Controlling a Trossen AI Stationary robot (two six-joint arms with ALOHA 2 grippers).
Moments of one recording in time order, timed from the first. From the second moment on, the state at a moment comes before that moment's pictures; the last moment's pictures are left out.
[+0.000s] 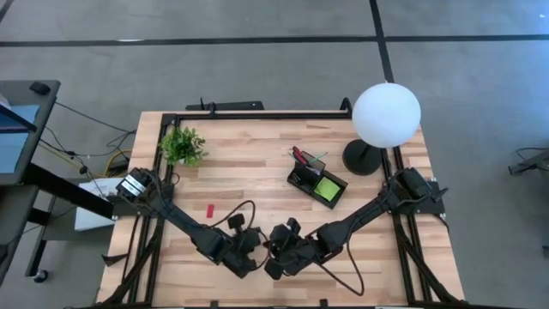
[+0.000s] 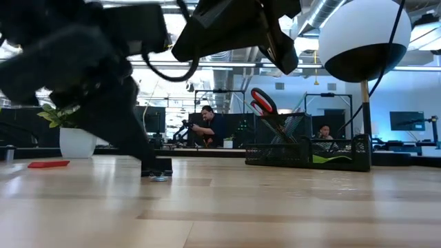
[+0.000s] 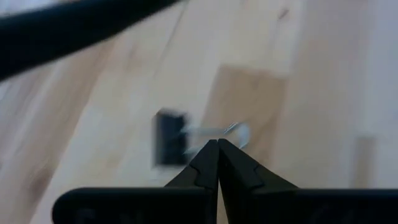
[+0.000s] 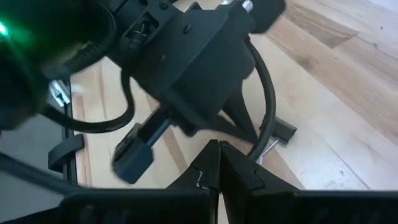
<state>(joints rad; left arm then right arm) -0.60 1.92 1.10 -0.36 -0.58 -0.77 0.54 2.02 1.42 -0.18 0.53 0.84</state>
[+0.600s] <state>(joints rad) -0.59 1.92 1.10 -0.30 -0.52 -0.71 0.57 2.02 1.42 -0.20 0.45 0.84</state>
